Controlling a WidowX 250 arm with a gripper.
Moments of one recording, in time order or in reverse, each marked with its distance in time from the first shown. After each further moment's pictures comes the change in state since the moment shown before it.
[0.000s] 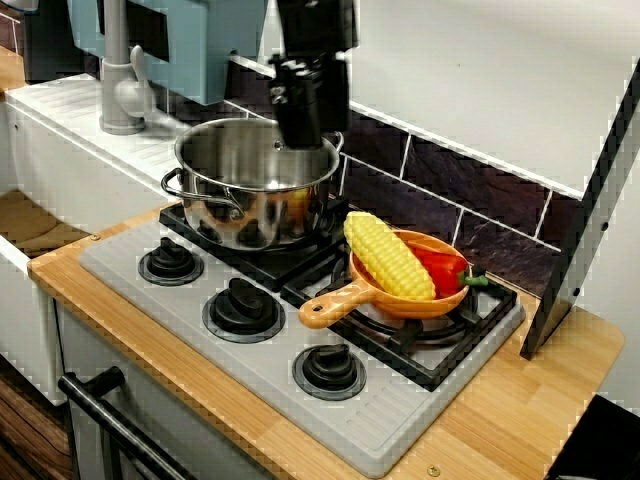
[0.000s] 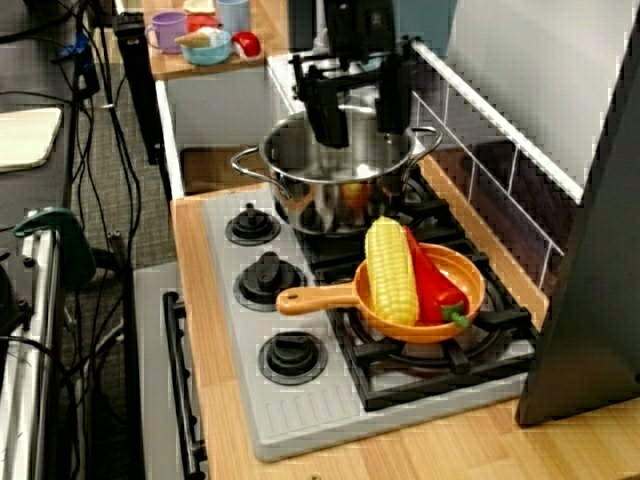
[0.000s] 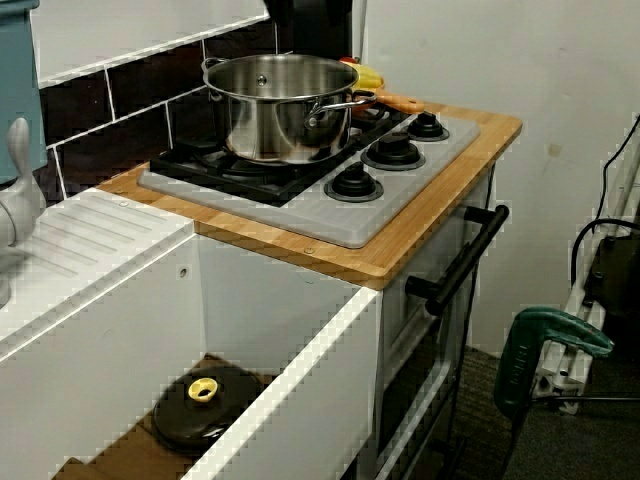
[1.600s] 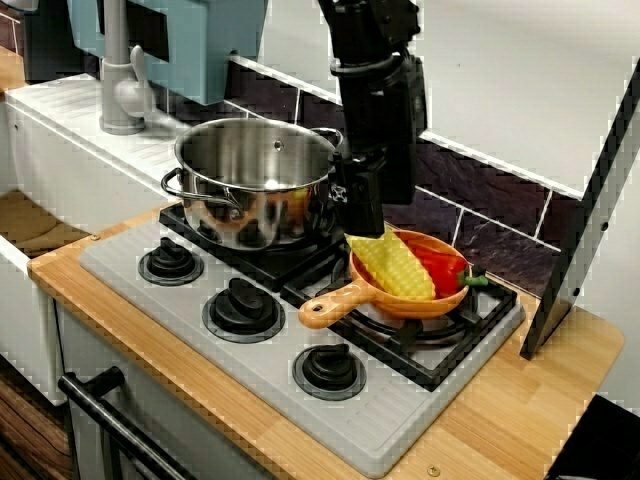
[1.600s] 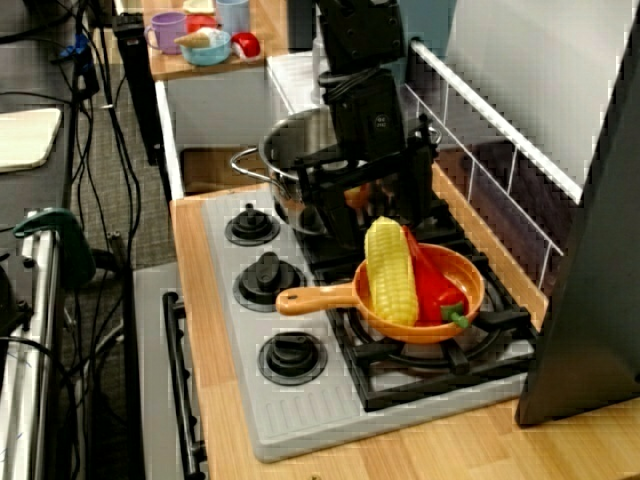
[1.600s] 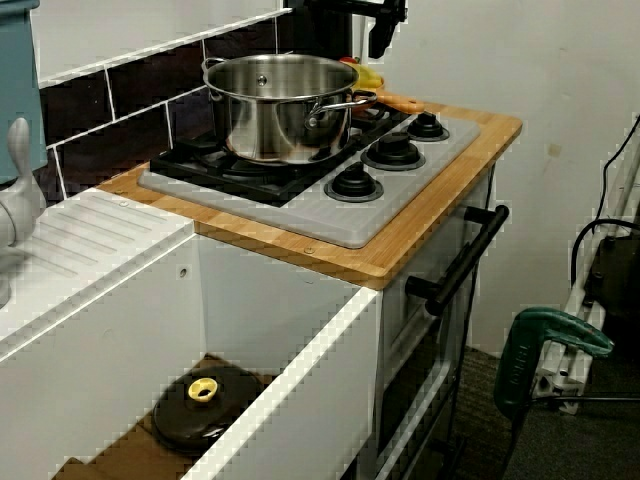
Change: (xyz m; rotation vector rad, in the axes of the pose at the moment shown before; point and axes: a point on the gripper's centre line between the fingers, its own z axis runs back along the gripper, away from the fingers) arm 0.042 -0.021 -0.055 0.113 0.047 -0.089
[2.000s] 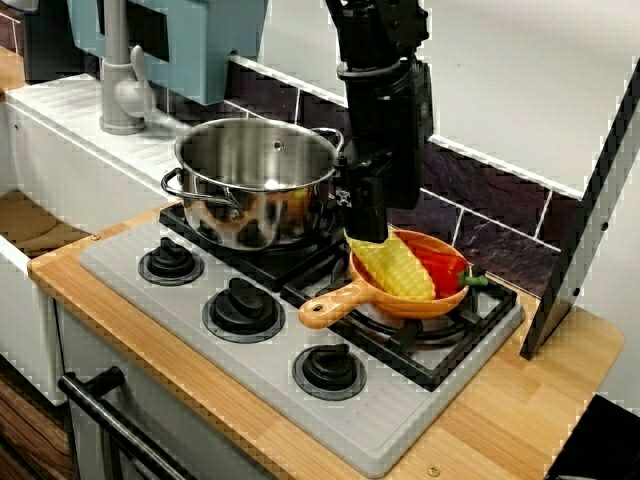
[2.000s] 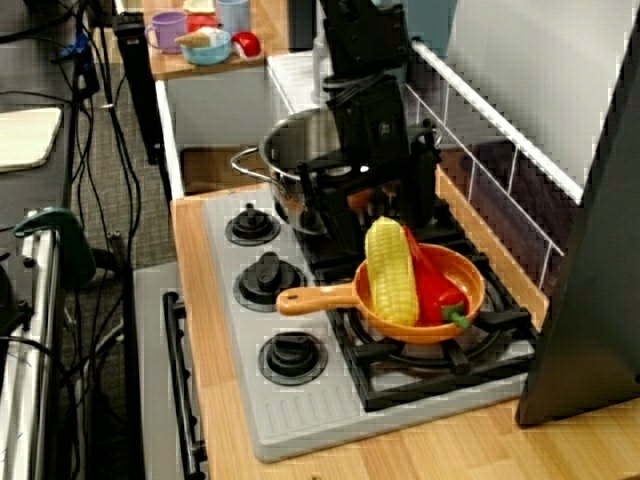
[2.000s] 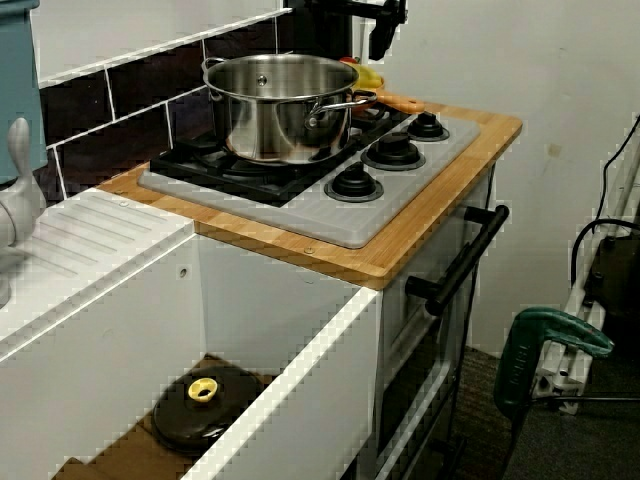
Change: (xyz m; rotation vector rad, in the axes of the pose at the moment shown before) arm 0.001 0.000 -0.004 -0.008 0.016 0.006
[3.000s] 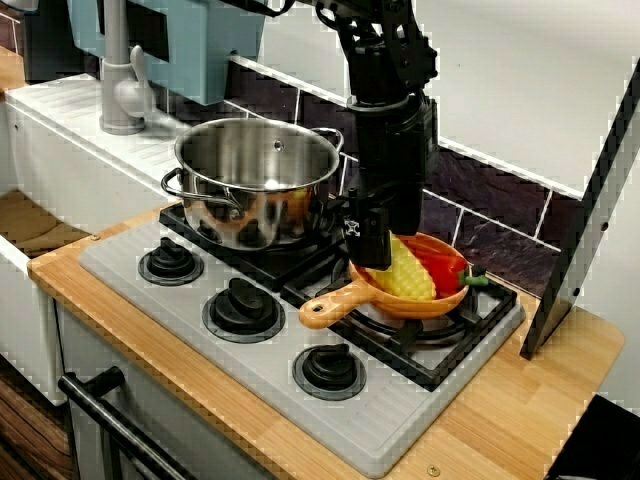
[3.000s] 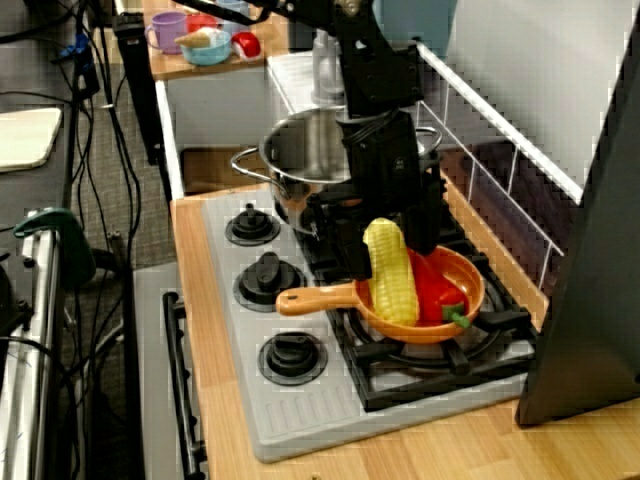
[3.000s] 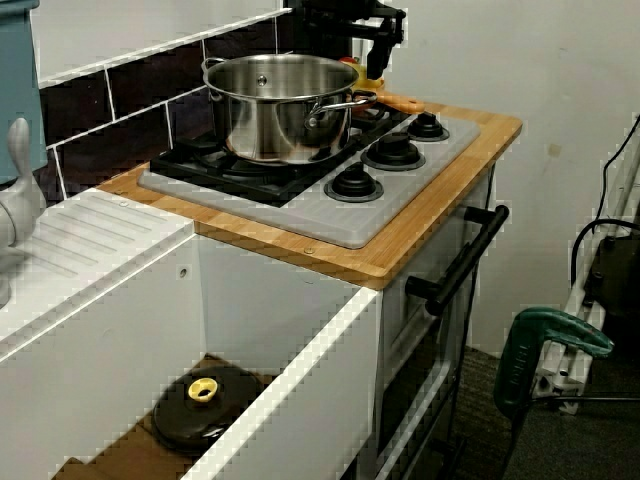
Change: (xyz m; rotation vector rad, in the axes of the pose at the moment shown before) arm -0.001 0.002 -0.021 -0.020 0.031 0.040
